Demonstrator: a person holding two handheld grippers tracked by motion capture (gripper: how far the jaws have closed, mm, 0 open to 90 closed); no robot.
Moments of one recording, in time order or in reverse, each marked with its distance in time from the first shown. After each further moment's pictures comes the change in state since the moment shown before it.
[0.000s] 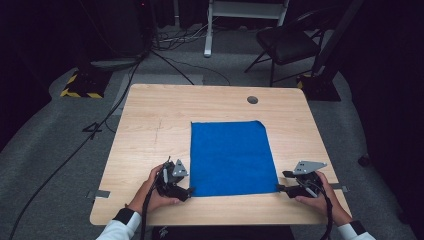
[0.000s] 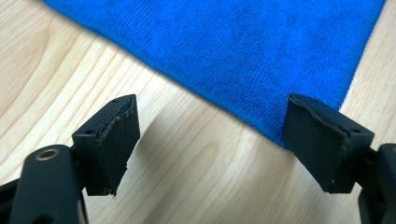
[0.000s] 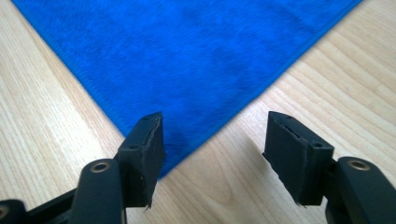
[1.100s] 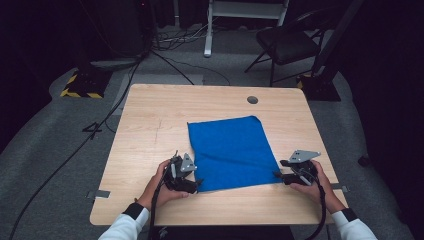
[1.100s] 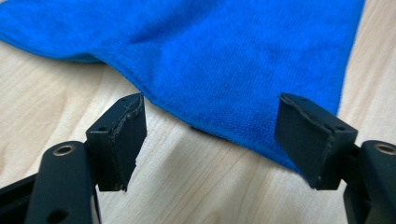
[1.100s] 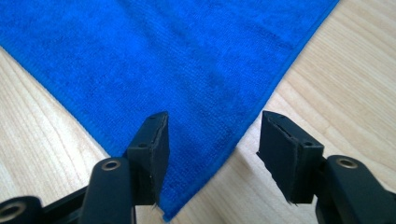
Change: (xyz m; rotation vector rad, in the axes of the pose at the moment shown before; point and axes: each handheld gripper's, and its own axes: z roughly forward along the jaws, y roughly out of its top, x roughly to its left) left arm -0.010 0.030 0.013 -0.054 0.033 0.032; right arm -0.019 0.022 0.016 0.005 -0.069 -0.023
